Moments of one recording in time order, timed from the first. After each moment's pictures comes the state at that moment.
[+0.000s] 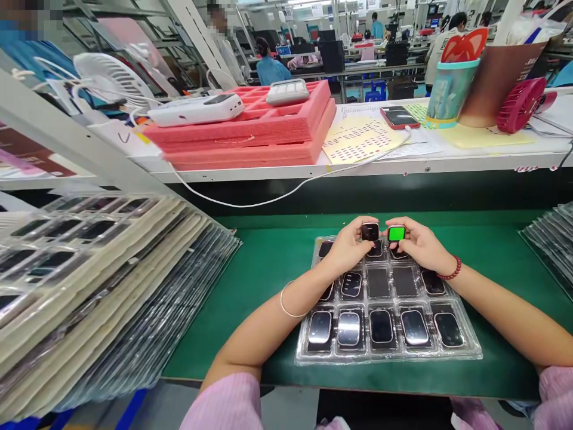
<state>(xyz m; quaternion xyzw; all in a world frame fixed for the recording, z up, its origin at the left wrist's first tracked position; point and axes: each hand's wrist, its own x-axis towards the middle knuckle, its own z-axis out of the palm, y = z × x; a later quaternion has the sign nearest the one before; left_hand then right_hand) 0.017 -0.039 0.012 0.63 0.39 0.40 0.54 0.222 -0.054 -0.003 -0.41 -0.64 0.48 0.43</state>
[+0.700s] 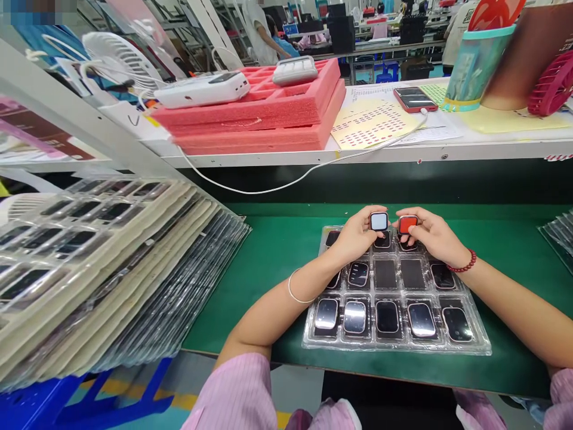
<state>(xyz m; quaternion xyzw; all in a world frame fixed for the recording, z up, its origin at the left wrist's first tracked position) 0.017 -0.037 0.011 0.59 0.38 0.41 0.58 0.223 -0.052 0.001 -0.43 -0.62 0.51 0.42</state>
